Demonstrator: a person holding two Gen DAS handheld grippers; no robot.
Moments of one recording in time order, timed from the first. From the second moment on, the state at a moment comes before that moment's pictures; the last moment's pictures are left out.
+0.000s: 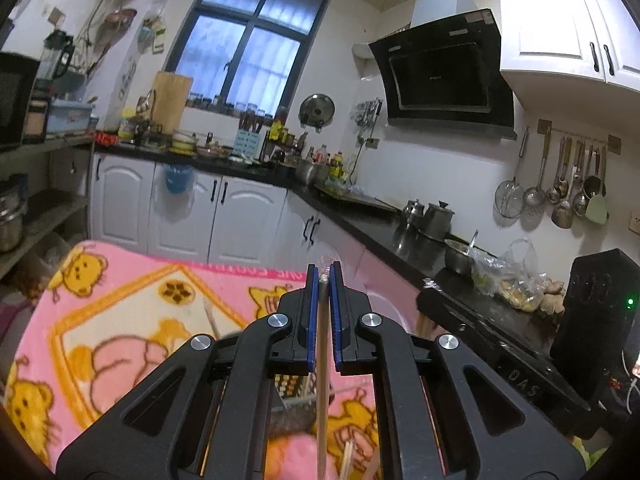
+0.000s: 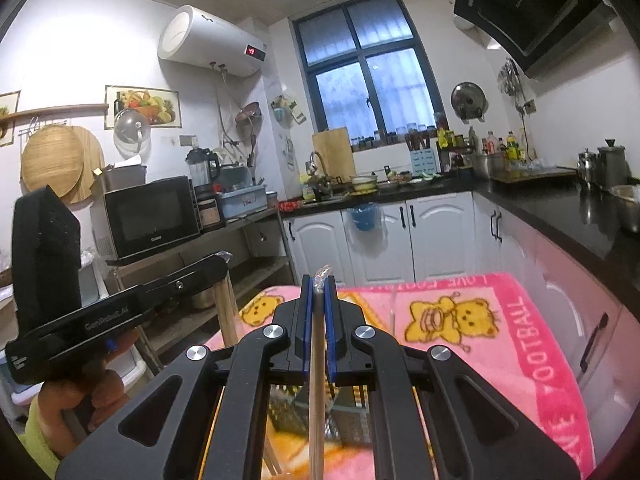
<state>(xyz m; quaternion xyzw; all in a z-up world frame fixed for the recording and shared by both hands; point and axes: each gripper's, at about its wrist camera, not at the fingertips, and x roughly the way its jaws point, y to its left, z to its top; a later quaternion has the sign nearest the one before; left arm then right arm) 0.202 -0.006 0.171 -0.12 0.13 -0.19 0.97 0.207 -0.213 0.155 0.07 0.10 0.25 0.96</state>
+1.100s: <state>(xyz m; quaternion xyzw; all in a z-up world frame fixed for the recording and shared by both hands) 0.259 -0.010 0.157 -0.07 0.03 -0.12 0.99 0.295 -0.188 0.148 0.05 0.03 0.17 0.98</state>
